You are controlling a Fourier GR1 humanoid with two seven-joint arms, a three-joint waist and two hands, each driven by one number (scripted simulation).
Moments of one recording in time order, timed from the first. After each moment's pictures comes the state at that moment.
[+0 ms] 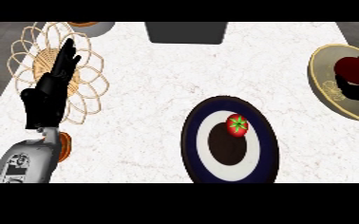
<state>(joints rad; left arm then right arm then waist) -0.24 0.24 0.01 -1.61 -0.14 0.14 0.18 -0.38 -0.44 -0.45 -1.21 0.63 -0.13 -0.18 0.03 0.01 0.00</state>
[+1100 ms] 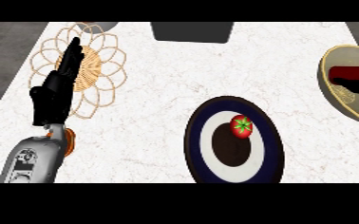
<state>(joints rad) -0.27 0.22 0.00 -1.58 -0.16 0.13 0.16 -0.73 -0.63 -0.65 -0.32 0.54 -0.11 -0.62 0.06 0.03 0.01</state>
